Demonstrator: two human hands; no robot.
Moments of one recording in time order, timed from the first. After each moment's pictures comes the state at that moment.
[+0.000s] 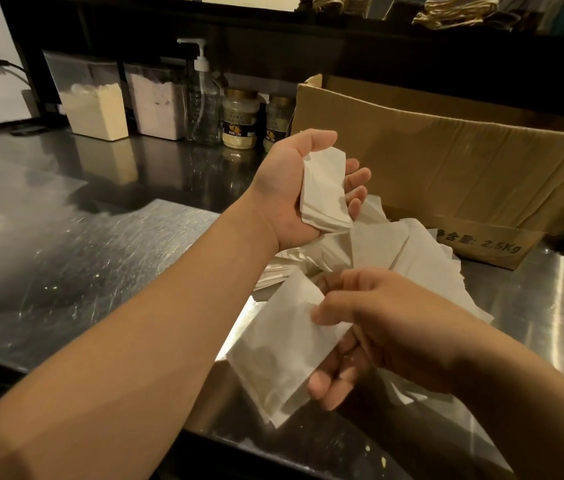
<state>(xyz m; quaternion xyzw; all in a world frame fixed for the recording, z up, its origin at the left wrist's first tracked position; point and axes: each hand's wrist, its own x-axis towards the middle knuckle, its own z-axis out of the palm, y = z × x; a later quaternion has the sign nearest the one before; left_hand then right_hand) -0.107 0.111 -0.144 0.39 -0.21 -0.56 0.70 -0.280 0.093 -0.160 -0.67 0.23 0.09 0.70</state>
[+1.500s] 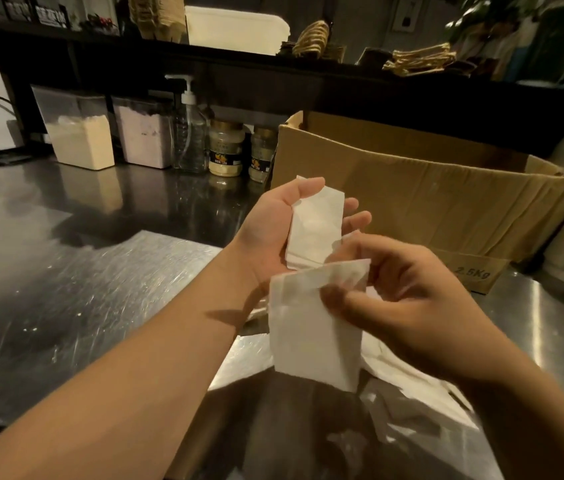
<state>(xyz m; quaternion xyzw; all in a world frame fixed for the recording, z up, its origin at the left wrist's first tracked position) -0.110 0.110 -0.151 0.34 -0.25 -0.61 0.67 -0.295 0.077 -0.138 -0.87 0.09 -0.22 0.43</state>
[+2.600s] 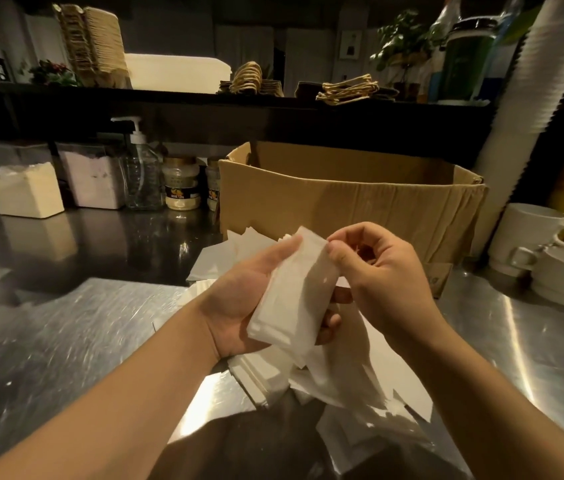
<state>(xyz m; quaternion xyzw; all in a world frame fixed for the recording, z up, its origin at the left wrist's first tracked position) -0.134 0.102 -0.165 0.36 -0.34 -0.66 0.56 -0.289 0.012 -0.159 -0.75 0.24 -0.47 0.39</state>
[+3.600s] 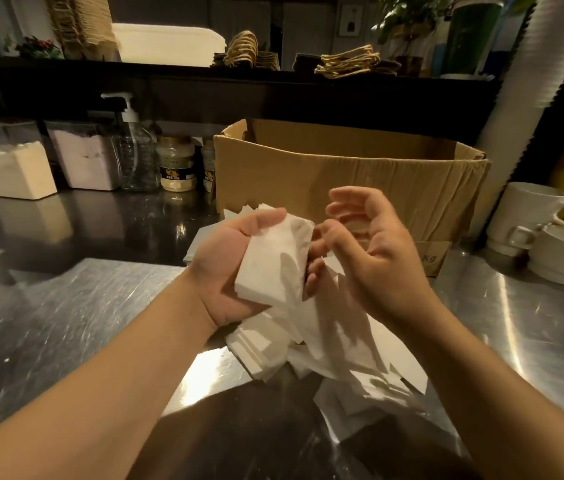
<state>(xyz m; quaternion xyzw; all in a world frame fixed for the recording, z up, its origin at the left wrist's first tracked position) -0.132 0.105 -0.159 0.34 -0.27 -0.66 0.61 -0.291 0.010 -0.167 -0.81 0.20 -0.47 0.30</state>
